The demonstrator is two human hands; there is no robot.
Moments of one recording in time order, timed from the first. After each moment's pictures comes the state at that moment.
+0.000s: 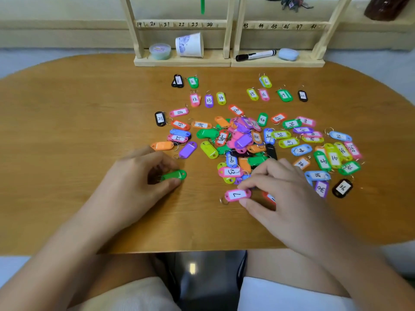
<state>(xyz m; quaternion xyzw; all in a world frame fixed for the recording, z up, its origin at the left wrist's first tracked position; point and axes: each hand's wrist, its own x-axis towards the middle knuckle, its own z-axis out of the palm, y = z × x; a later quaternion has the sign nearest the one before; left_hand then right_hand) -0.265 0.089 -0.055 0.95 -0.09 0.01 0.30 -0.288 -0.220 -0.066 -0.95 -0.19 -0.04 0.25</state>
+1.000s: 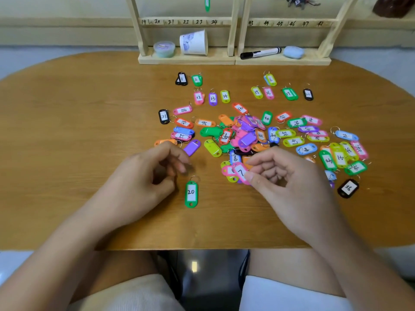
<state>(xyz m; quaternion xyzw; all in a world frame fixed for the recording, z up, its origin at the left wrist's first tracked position) -0.267 0.085 -0.048 0.91 -0.16 -0.03 0.39 -0.280 -0.204 -0.052 -0.85 -0.06 -0.04 0.52</state>
